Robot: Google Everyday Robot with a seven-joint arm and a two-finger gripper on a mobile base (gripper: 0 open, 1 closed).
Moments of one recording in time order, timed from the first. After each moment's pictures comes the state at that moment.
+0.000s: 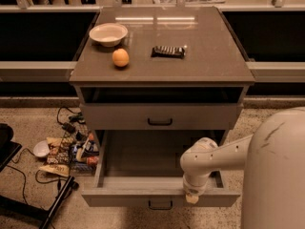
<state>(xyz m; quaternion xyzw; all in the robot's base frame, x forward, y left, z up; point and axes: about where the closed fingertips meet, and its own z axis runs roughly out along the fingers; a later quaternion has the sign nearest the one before) 0.437 -0.154 0.409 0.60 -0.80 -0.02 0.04</state>
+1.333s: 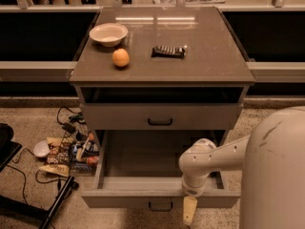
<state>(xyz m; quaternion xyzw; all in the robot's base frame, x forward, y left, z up) 0.433 -0.155 0.406 0.60 -0.80 -0.03 0.04</state>
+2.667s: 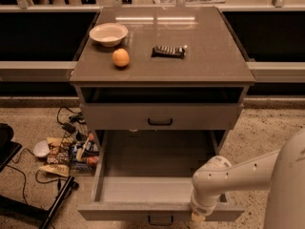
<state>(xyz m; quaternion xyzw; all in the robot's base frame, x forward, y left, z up) 0.375 -0.168 0.395 0.57 -0.82 -0.06 0.03</state>
